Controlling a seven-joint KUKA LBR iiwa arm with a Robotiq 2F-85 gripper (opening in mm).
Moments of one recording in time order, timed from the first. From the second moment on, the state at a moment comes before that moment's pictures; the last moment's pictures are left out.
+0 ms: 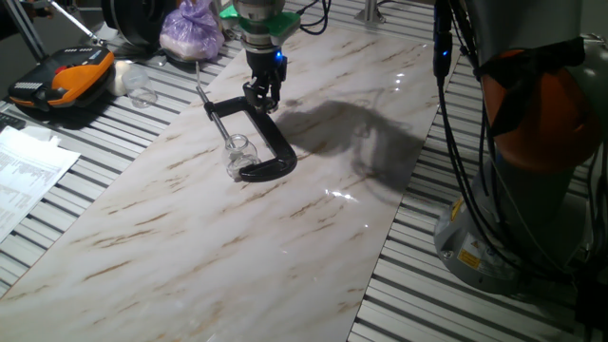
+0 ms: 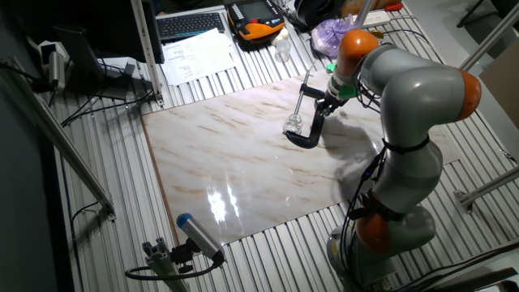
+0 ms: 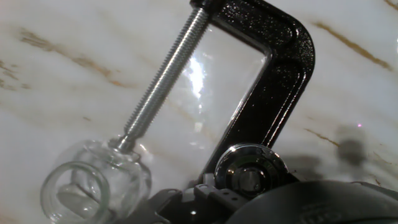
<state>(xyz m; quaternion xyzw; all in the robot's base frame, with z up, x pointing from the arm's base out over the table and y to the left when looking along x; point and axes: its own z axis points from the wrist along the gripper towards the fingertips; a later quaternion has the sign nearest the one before) 0.542 -0.094 0.097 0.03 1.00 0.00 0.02</state>
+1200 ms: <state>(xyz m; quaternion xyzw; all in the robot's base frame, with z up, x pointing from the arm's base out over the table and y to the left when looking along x) 0.541 -0.085 0.097 -0.01 1.00 0.01 0.01</state>
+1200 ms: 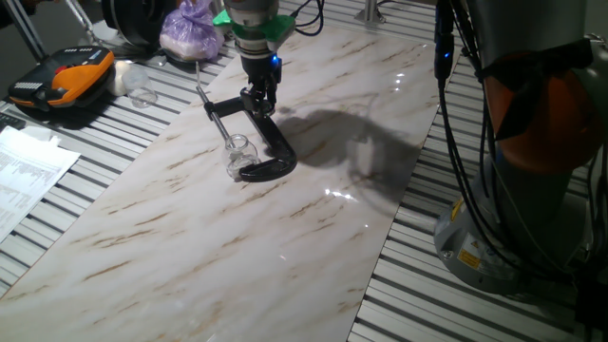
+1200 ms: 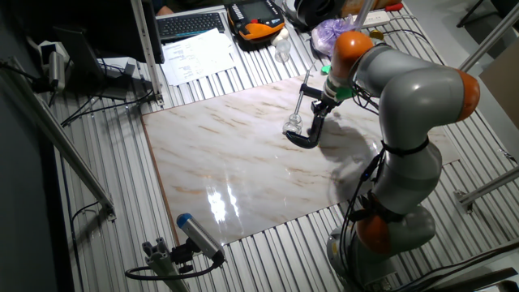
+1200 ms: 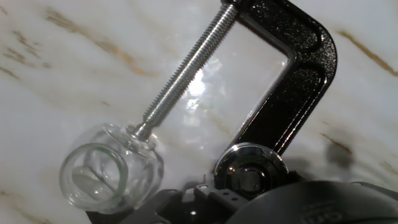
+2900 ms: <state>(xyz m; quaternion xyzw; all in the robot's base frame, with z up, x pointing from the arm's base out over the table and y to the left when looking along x) 0.550 -0.053 0.105 0.01 1.00 0.02 0.03</state>
